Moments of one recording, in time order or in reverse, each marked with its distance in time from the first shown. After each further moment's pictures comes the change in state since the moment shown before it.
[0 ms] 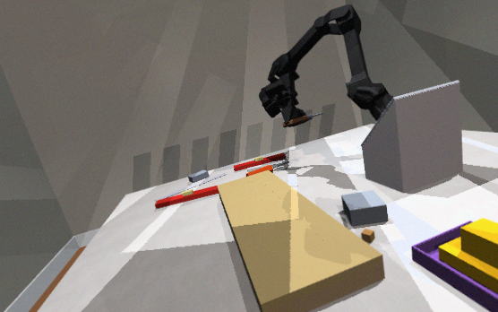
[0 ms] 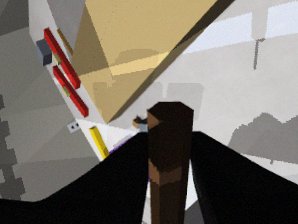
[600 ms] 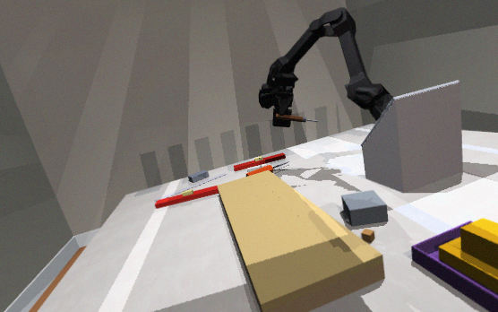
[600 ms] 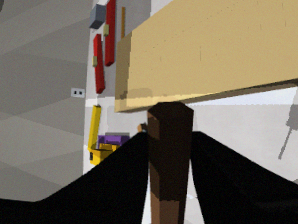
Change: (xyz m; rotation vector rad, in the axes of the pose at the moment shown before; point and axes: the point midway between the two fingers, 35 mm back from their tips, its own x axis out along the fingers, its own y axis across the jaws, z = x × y) arm -0.012 0.020 0.010 -0.542 -0.057 0.202
